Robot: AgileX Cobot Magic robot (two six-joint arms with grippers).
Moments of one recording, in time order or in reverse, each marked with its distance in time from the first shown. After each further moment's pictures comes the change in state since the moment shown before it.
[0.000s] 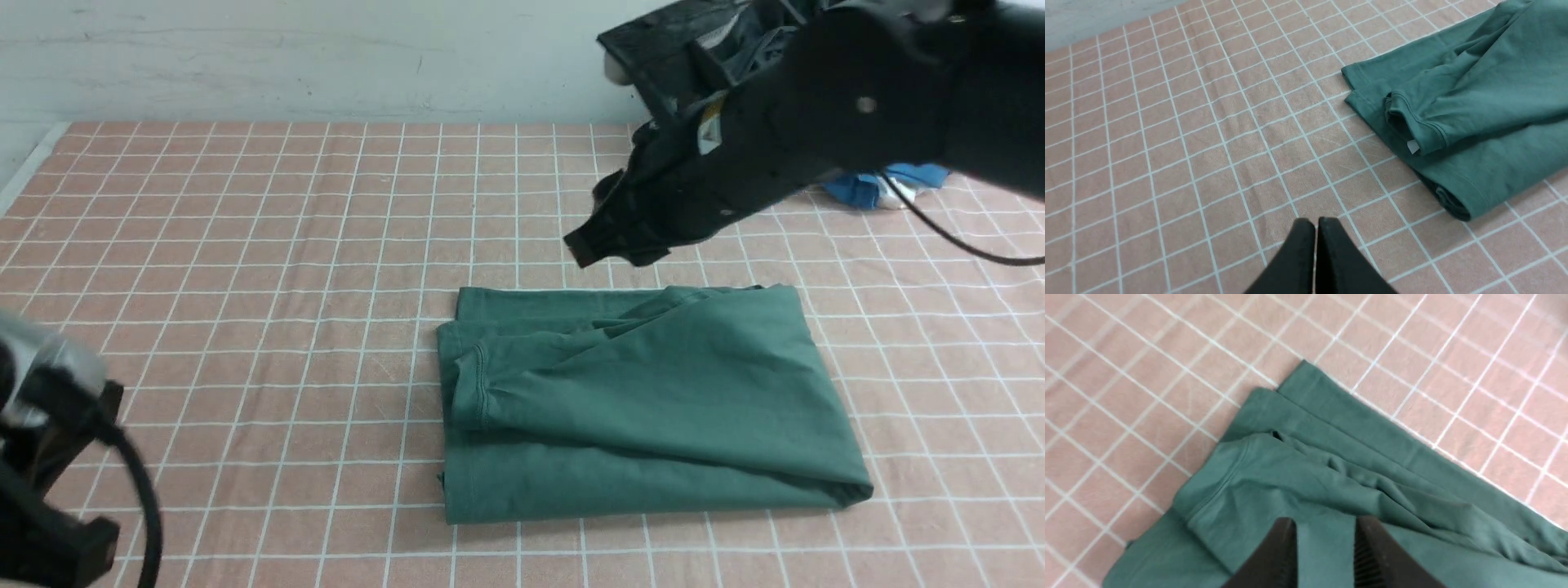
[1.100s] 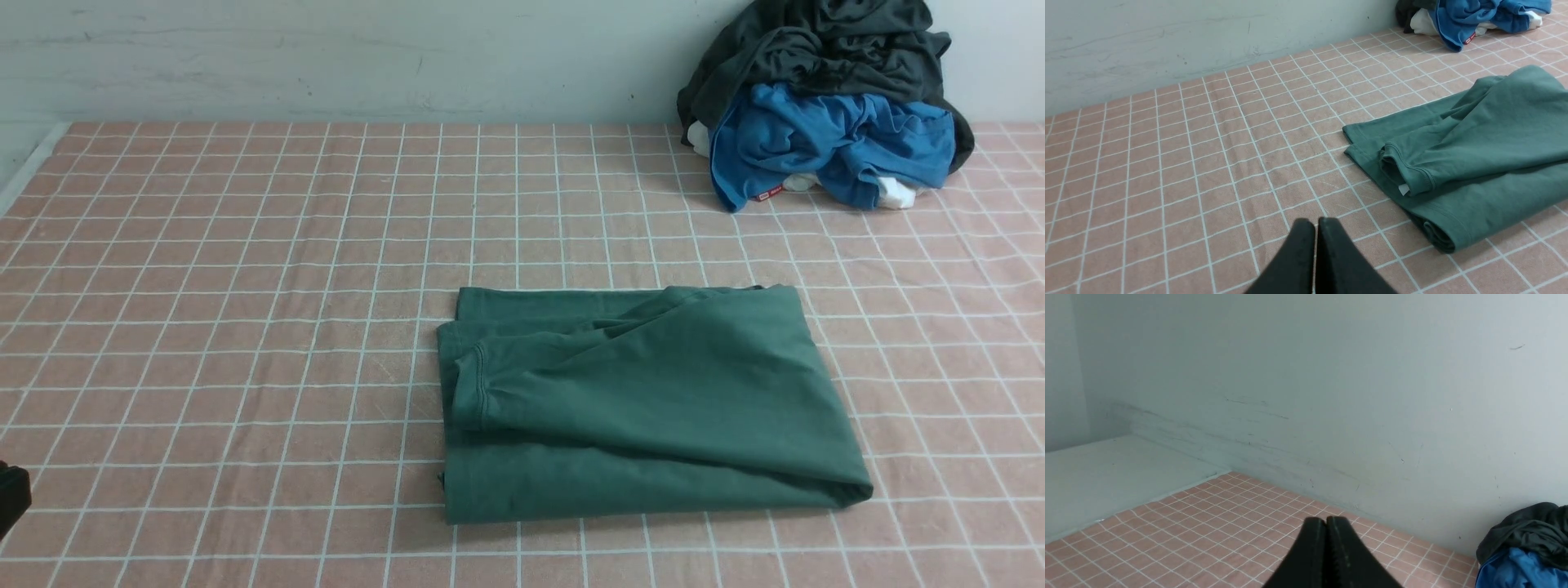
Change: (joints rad) right arm 0.000 -1.275 0.618 -0.011 -0.209 0.009; left arm 0.000 -0.346 0.135 -0.006 -0.019 -0.040
